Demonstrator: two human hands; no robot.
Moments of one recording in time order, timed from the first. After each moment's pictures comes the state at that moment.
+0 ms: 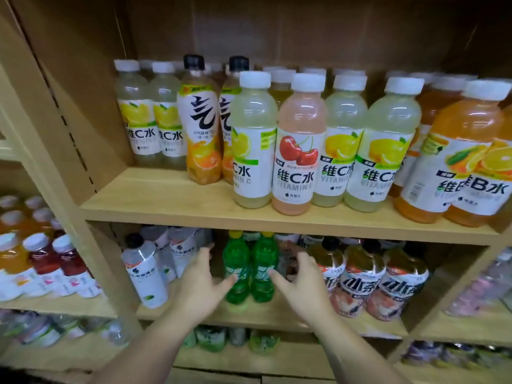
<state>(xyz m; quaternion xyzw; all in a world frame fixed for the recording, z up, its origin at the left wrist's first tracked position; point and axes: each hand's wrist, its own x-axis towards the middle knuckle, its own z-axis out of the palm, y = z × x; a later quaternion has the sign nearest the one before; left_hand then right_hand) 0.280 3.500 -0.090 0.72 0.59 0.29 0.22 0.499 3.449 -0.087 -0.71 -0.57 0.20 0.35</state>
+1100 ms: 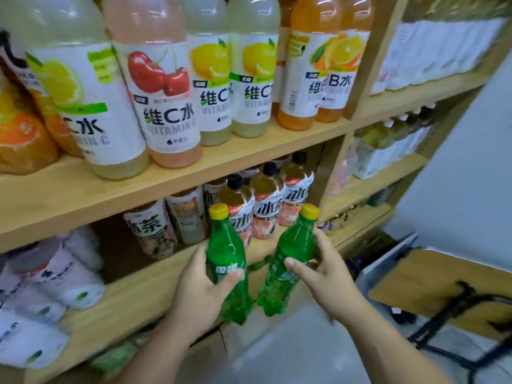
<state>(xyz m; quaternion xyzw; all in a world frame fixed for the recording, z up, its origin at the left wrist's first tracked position) 0.353 3.459 -0.141 0.72 0.33 0.25 0.56 0.530 3.288 -0.117 -0.73 -0.33 0.22 0.56</state>
